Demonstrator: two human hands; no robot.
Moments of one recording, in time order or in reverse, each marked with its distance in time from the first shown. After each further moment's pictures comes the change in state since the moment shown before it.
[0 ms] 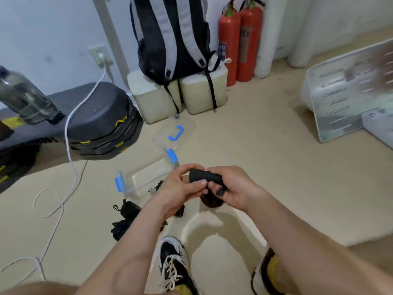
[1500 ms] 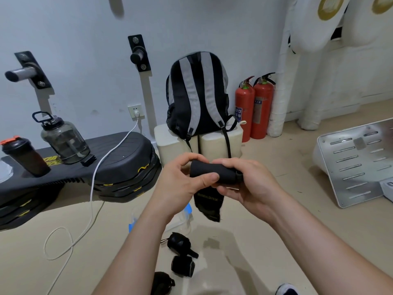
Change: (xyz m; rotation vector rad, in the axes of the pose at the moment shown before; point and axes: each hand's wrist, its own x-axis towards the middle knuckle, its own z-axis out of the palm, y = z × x) left_hand -0.049 0.163 0.007 0.284 0.285 0.521; right_hand -0.083 -0.117 0.071 -0.169 -0.214 -0.417
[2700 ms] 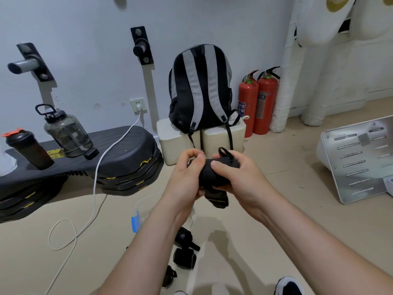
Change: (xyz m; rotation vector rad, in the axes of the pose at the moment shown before) left_hand -0.008 -0.002 0.016 -0.234 0.071 -0.259; right_hand 0.005 0.022 0.013 -0.234 0.008 -0.185
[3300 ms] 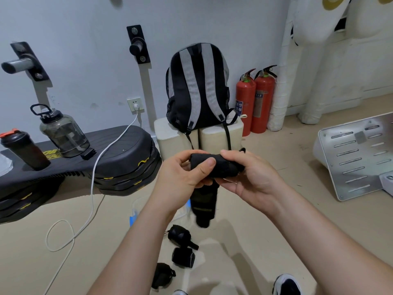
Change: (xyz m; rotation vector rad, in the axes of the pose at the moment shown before) left_hand 0.003 -0.002 -0.013 0.117 -0.061 0.202; right_hand 0.001 -0.012 -0.015 0.444 0.008 0.206
